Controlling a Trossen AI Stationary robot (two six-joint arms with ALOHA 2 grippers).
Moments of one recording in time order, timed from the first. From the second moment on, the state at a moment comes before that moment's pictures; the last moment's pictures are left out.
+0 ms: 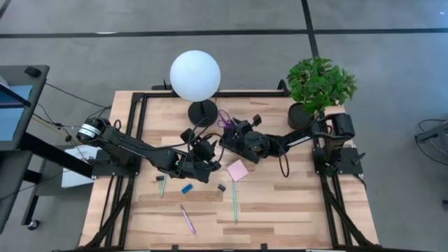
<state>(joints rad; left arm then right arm) -0.30 1.59 1.12 -0.30 -1.10 -0.34 0.00 1.84 0.81 0.76 0.86 0.03</state>
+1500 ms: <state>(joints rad) -0.36 1.72 1.05 0.11 -0.01 0.27 0.49 1.39 0.81 0.00 0.61 0.43</state>
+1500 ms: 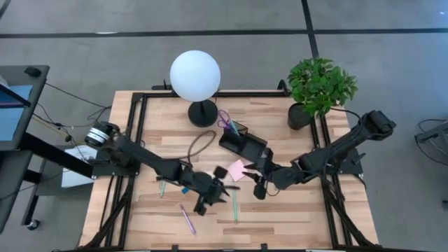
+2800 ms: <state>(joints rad) -0.46 2.28 1.81 -0.58 0.08 0.59 0.66 1.20 0.81 -0.13 0.63 0.41</state>
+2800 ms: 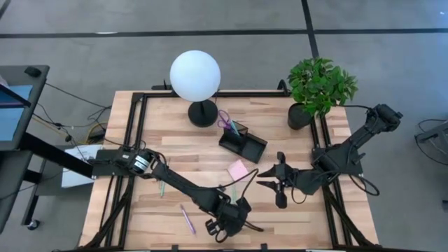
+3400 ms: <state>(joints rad) -0.47 2.32 1.81 -0.51 0.13 0.74 0.66 1.20 0.81 -0.12 0.63 0.50</state>
